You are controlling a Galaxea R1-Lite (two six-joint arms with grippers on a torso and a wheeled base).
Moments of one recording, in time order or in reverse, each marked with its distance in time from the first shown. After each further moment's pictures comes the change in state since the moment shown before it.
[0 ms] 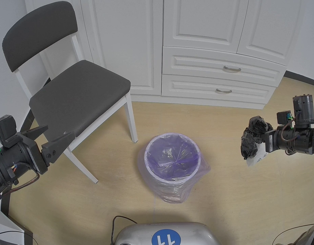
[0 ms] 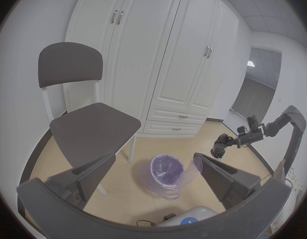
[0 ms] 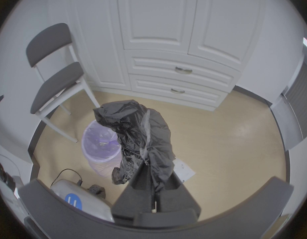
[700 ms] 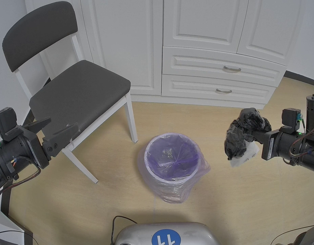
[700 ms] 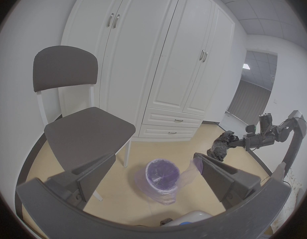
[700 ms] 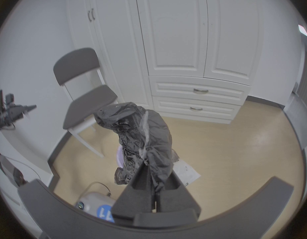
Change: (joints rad) left arm -0.031 0.017 -0.039 -0.016 -0.003 0.000; right arm 0.354 -0.207 0.074 -0.049 -0.161 0.185
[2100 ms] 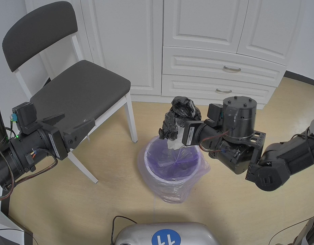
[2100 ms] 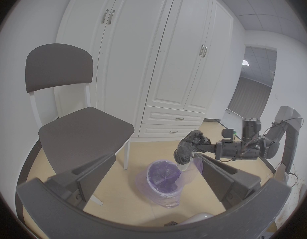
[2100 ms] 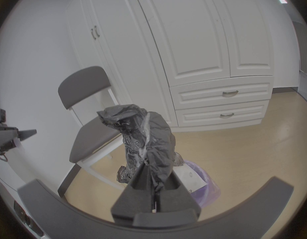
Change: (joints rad) left arm -0.007 0.156 -0.012 -0.138 0.003 0.030; right arm 0.198 0.566 -0.227 -0.549 -0.111 0.132
